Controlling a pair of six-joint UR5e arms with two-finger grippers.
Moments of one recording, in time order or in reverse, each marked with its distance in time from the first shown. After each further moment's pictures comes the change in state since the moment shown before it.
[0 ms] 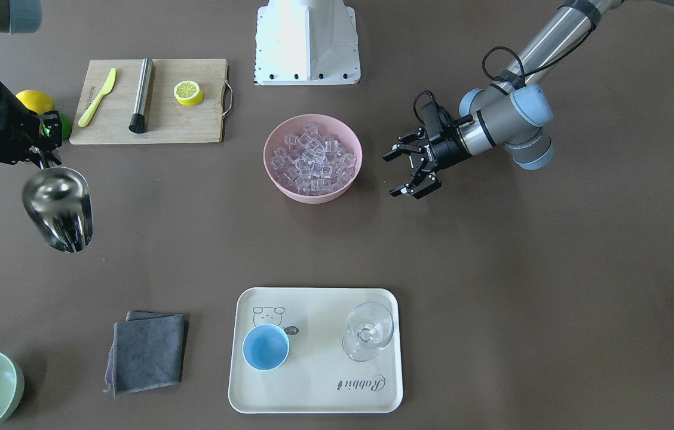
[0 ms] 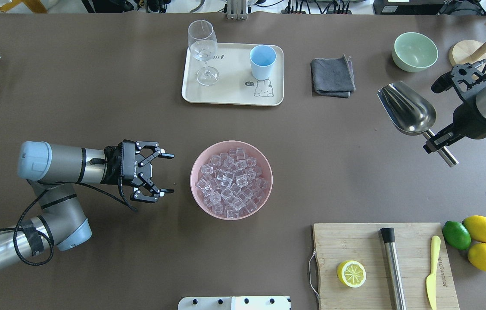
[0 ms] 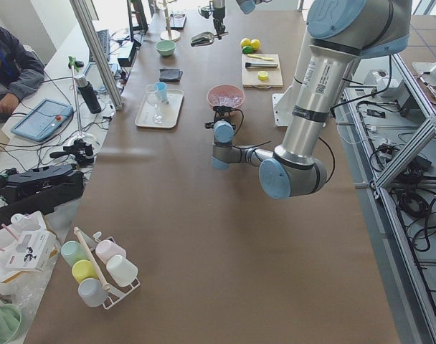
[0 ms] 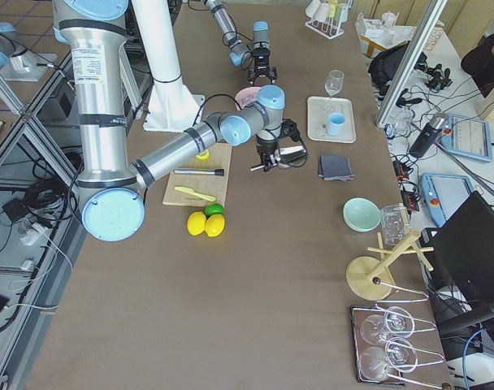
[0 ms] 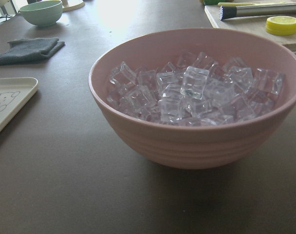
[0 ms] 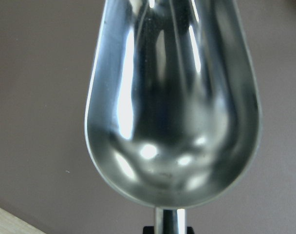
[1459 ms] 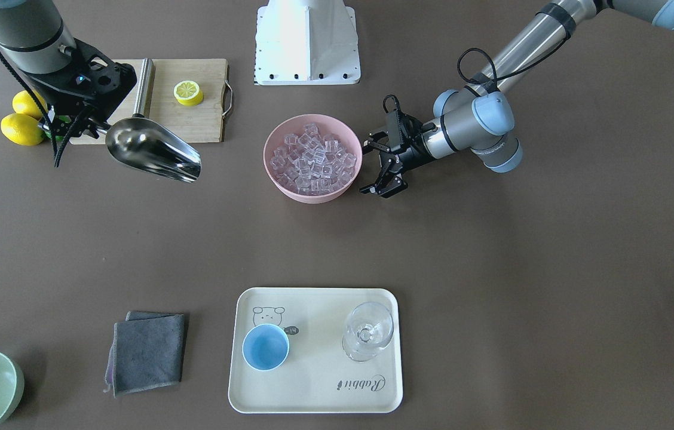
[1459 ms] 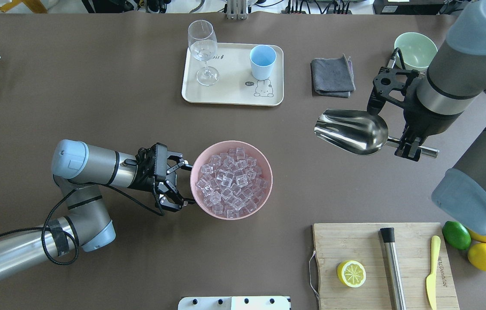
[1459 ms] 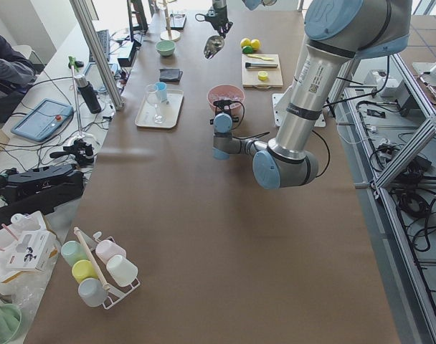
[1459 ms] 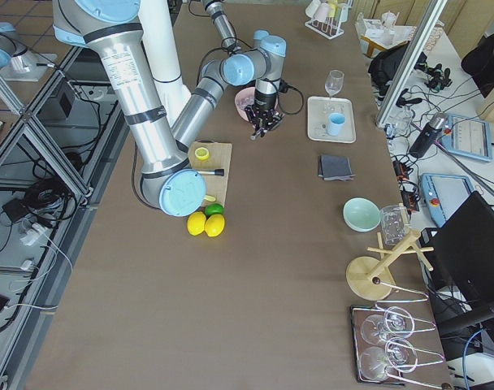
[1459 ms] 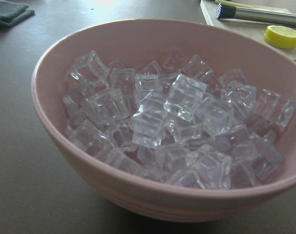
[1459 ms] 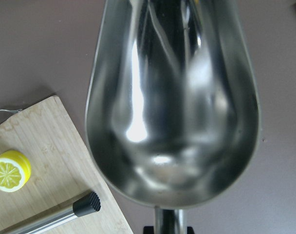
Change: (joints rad) left arm 0.042 -0.099 0.050 0.099 -0.067 -0.114; right arm -0.122 0.339 0.125 -0.608 -0.105 -0.646
